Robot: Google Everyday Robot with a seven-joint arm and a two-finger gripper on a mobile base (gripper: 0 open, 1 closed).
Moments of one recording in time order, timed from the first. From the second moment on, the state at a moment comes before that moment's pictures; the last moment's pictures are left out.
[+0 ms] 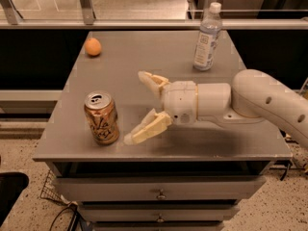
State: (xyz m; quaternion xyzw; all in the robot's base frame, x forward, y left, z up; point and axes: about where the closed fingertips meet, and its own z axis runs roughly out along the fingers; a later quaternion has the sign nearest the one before) arm 0.484 0.034 0.890 -0.52 0.55 0.39 0.53
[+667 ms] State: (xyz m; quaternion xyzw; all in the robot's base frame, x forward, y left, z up) arm 0.468 0.073 0.886 -0.53 0.52 0.43 0.51
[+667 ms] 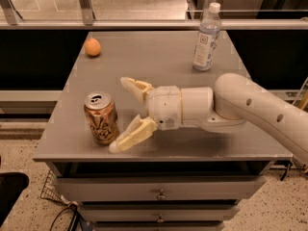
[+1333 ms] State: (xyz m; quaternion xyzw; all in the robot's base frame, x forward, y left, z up) arm 0.463 0.085 0.884 -0.54 0.51 0.44 0.51
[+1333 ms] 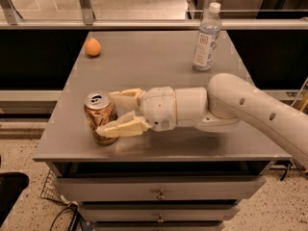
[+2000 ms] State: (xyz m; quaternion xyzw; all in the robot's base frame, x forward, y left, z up) arm 0.461 0.090 0.885 -0.54 0.51 0.44 0.50
